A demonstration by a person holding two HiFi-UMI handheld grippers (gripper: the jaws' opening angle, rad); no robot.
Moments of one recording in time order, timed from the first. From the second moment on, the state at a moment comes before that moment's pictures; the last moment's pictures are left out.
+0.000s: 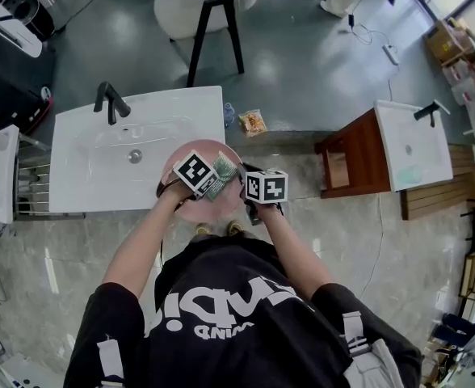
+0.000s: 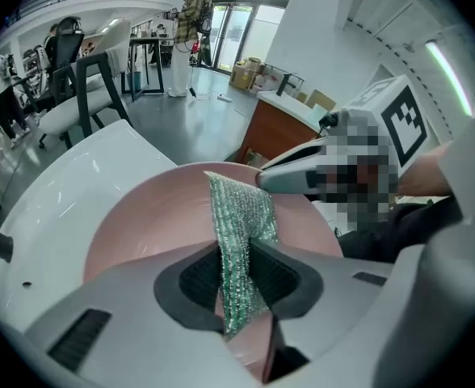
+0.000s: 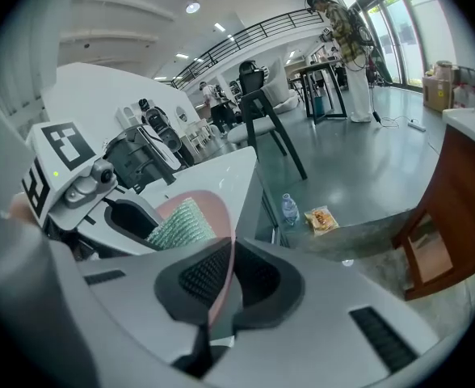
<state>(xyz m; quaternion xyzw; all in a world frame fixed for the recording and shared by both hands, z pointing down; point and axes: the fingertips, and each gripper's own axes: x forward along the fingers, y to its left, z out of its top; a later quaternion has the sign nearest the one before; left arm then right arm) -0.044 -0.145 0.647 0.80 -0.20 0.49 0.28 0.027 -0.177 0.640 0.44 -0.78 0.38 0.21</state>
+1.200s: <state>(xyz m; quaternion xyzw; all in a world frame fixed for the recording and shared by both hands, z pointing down) -0.153 -0.189 0.645 0.74 -0.31 0.55 0.22 0.026 -0.180 0.638 0.44 -0.79 0.36 0.21</state>
